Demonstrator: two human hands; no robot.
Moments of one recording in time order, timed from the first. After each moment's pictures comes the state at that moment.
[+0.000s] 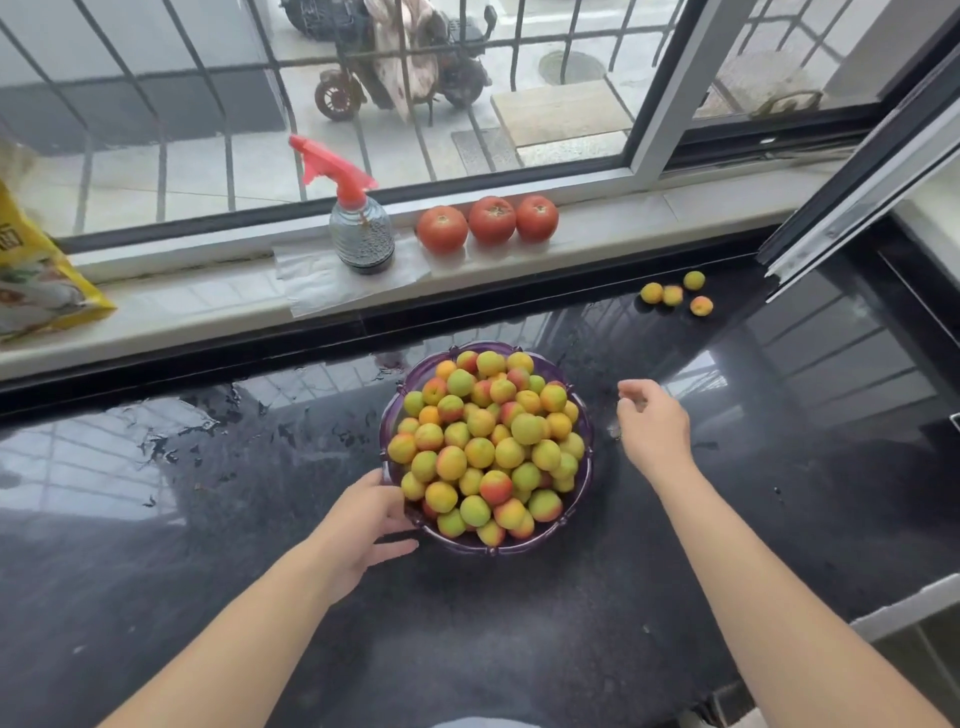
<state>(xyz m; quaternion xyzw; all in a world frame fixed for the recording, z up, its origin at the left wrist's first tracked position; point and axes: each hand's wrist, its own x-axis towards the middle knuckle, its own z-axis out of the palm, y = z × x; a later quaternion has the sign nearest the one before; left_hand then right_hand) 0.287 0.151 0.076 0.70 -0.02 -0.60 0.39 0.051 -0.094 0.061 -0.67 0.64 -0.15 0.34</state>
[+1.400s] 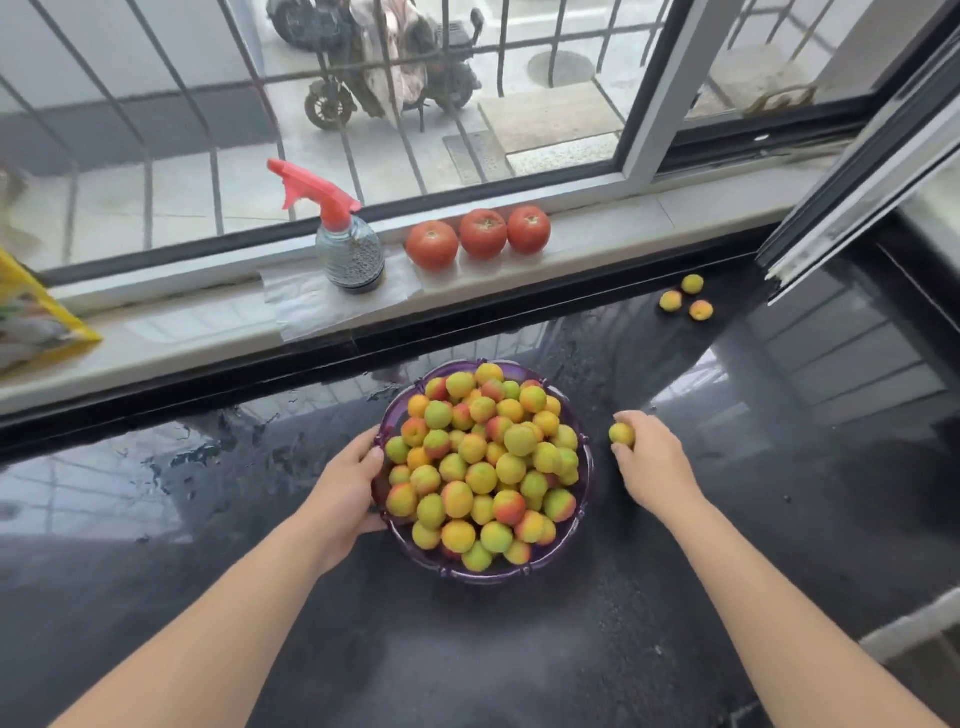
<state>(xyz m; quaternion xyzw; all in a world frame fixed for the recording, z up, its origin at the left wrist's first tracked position) 0.328 0.113 0.055 0.72 -0.04 -0.55 0.43 0.029 -0.093 0.031 -0.76 0.58 -0.03 0.28</state>
